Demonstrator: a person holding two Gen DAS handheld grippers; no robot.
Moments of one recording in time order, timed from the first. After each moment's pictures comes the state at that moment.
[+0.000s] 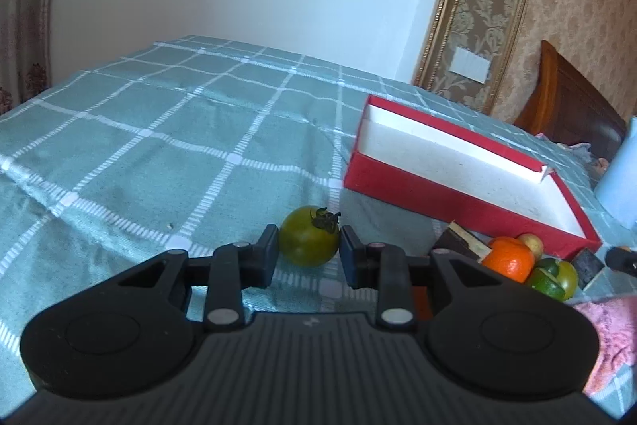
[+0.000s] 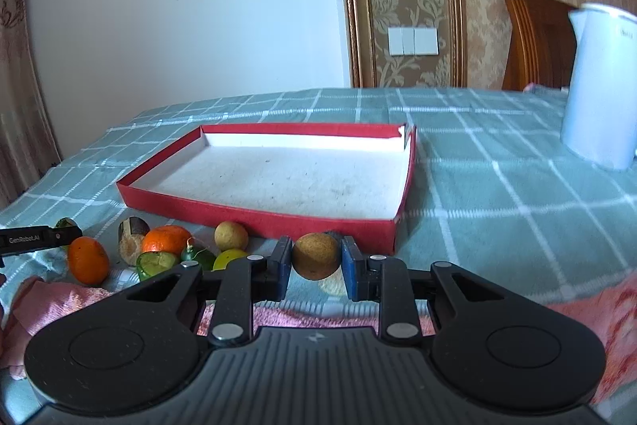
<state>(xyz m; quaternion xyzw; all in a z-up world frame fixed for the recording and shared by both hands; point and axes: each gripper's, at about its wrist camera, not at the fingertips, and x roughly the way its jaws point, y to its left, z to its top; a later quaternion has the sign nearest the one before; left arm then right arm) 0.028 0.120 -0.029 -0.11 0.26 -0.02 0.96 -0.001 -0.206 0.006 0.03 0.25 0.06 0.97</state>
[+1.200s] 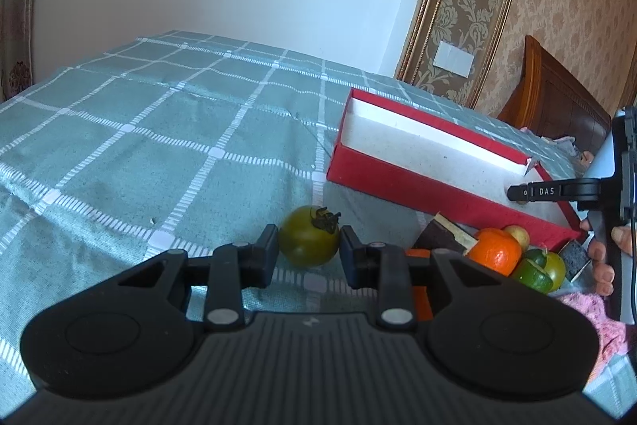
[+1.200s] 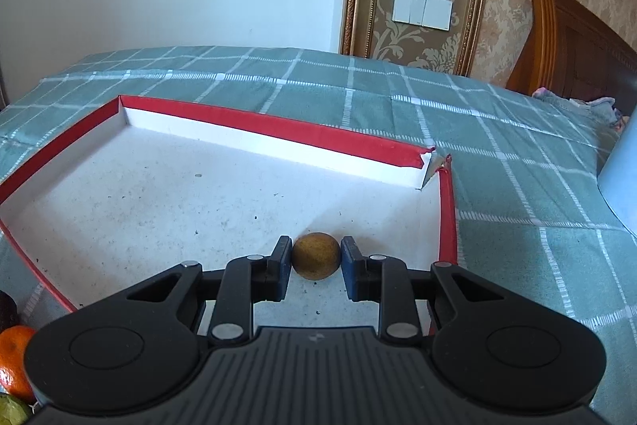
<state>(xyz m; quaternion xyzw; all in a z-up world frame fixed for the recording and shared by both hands) 0.030 0.118 -0.032 -0.11 0.27 -0.04 0.96 0.159 -0.184 -0.018 -0.05 0.33 0.02 0.94</state>
